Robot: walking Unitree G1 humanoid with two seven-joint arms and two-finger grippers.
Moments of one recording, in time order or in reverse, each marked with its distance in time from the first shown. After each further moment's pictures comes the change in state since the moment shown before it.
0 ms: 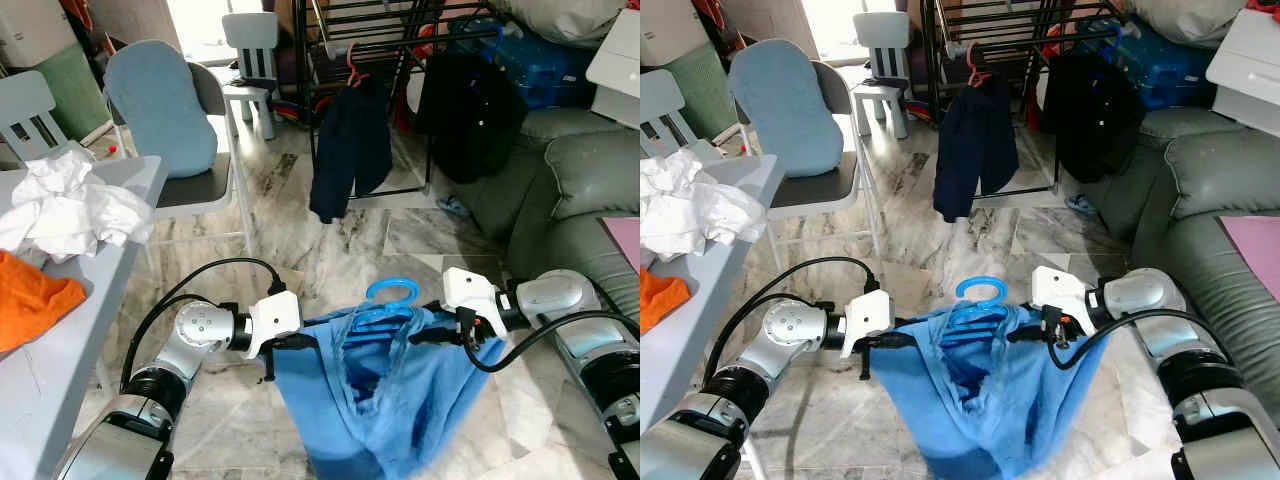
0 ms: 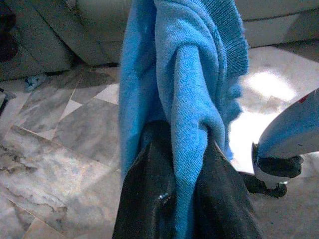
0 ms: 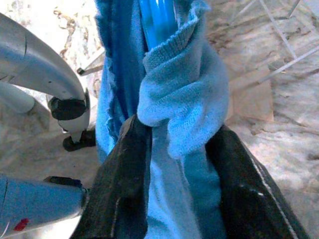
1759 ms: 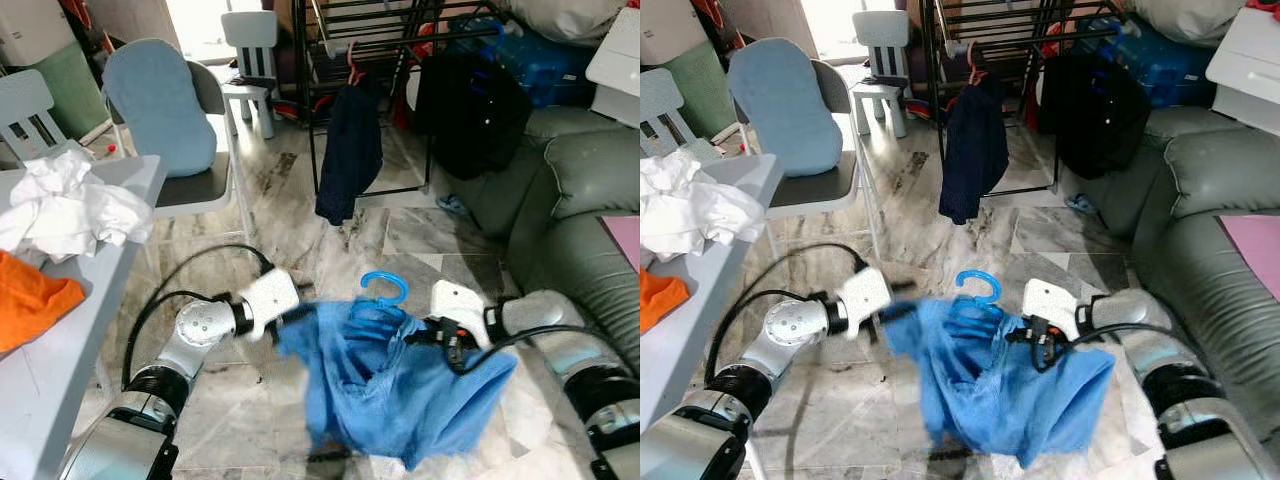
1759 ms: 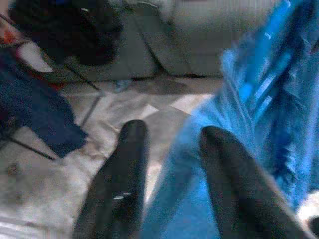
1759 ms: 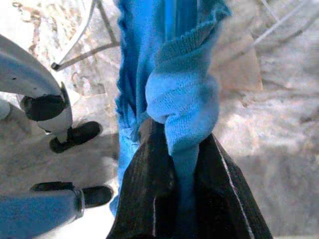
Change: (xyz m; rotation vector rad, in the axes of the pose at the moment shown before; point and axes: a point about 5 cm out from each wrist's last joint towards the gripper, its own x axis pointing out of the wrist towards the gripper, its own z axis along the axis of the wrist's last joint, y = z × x) left arm -0.004 0.020 0.003 0.030 -0.046 0.401; right arm 0.026 0.007 -0.026 0.113 0.076 -0.156
